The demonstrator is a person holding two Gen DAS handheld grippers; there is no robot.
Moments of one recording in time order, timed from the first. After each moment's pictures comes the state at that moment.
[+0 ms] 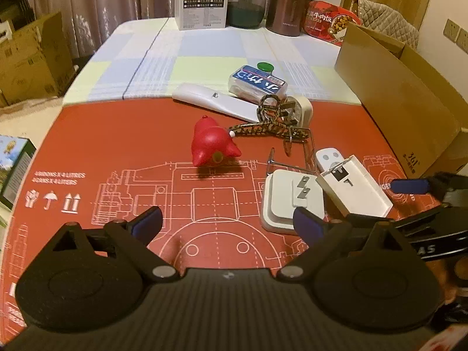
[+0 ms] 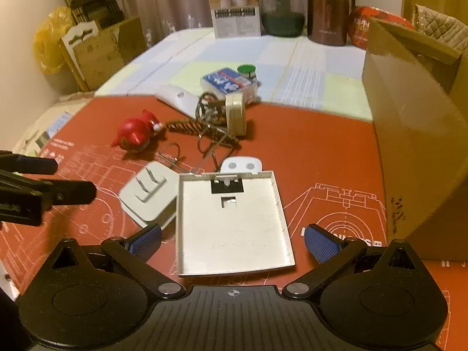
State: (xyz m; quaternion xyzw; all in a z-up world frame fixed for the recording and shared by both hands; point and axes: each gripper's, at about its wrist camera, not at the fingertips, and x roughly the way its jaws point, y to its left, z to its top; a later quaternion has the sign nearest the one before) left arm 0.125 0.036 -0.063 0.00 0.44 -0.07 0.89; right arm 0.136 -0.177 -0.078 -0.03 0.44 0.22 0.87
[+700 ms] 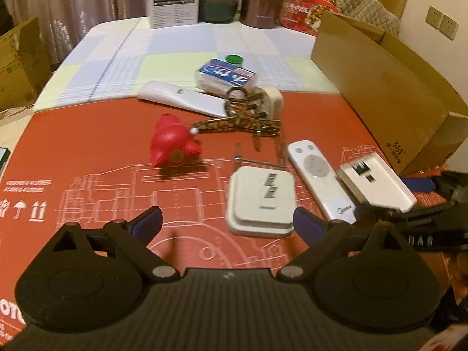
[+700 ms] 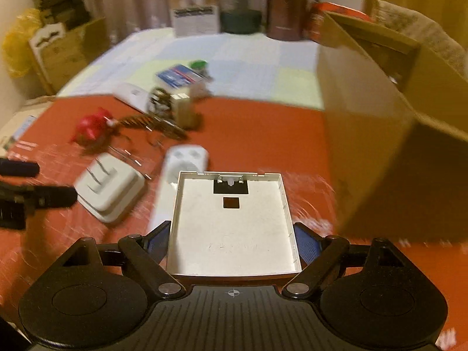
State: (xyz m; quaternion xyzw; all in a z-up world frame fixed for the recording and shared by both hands) left arm 0.132 0.002 -0.077 0.01 0.44 -0.11 0.89; right arm 0.120 -0.212 -0.079 -0.05 0.44 0.13 0.89
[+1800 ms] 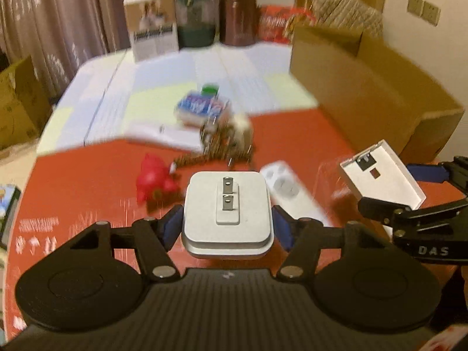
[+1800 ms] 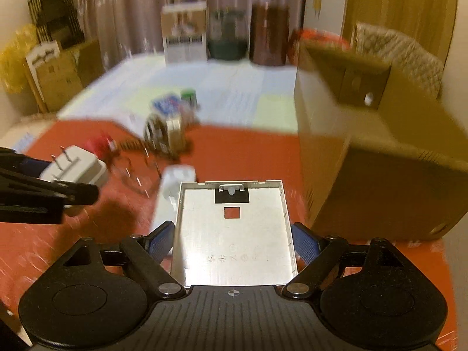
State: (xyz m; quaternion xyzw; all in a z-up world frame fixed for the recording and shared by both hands) left arm 0.122 -0.036 -0.029 0.06 0.40 -0.12 0.91; right arm 0.087 -0.227 -0.017 -0.04 0.36 0.12 0.92
